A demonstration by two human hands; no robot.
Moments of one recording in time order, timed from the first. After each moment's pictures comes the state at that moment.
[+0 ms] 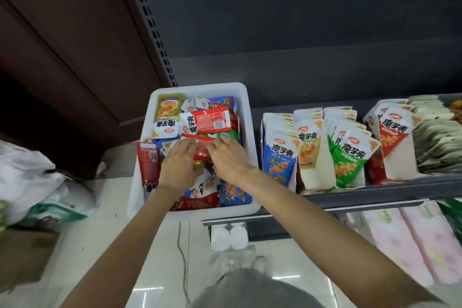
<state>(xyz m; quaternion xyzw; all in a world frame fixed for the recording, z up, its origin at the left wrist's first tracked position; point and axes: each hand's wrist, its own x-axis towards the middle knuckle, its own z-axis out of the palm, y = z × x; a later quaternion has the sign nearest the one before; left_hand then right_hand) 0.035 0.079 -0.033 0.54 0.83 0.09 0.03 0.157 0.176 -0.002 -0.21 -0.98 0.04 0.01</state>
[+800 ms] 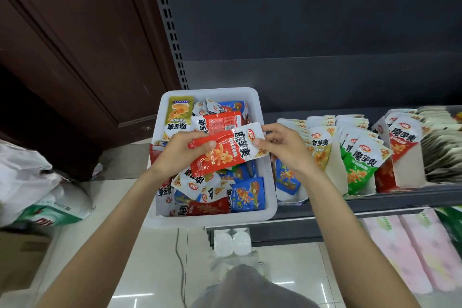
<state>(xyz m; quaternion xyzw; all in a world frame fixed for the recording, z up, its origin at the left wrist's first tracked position) 0.014 0.076 0.047 0.44 0.70 0.42 0.37 0.216 0.205 0.050 -0.40 -0.67 0.59 0.18</state>
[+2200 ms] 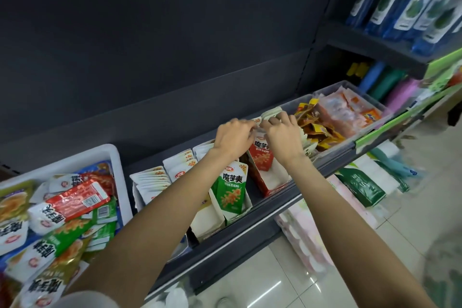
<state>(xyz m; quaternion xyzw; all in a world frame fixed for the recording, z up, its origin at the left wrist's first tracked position) 0.318 0.378 0.045 0.78 0.61 0.15 0.02 0.461 0.387 0.038 -0.55 -0.80 -0.20 0.11</state>
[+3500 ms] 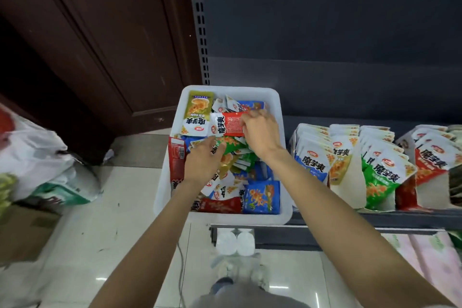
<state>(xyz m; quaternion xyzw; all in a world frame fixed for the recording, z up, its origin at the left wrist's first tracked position) 0.025 0.082 -0.013 0.35 0.86 0.31 0.19 0.104 0.230 -0.006 -0.31 -0.94 -0.01 0.13</state>
